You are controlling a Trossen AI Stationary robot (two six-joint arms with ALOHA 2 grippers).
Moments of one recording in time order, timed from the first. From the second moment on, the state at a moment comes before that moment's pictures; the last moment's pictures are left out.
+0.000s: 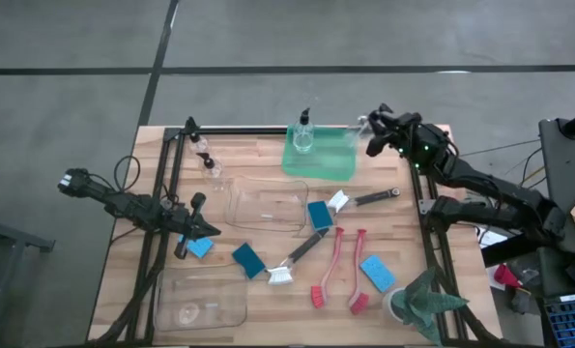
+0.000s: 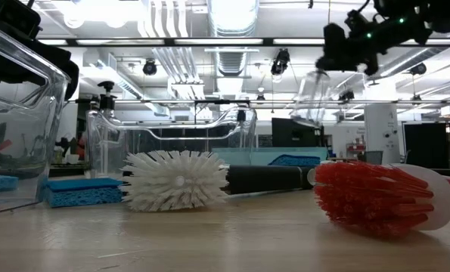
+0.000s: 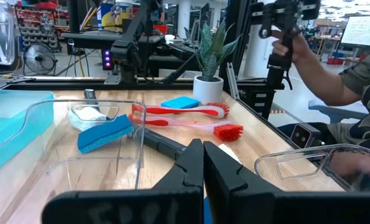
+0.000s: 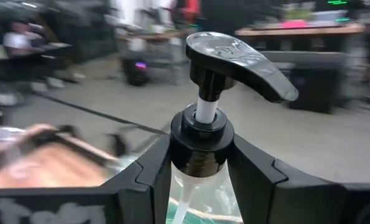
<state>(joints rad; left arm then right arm) -0.39 0.17 0.01 0.07 -0.17 -0.09 -0.62 0.82 0.55 0.20 0.29 0.17</state>
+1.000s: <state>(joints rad) -0.39 0.17 0.01 0.07 -0.17 -0.09 -0.54 1.49 0.80 0.33 0.37 0.14</state>
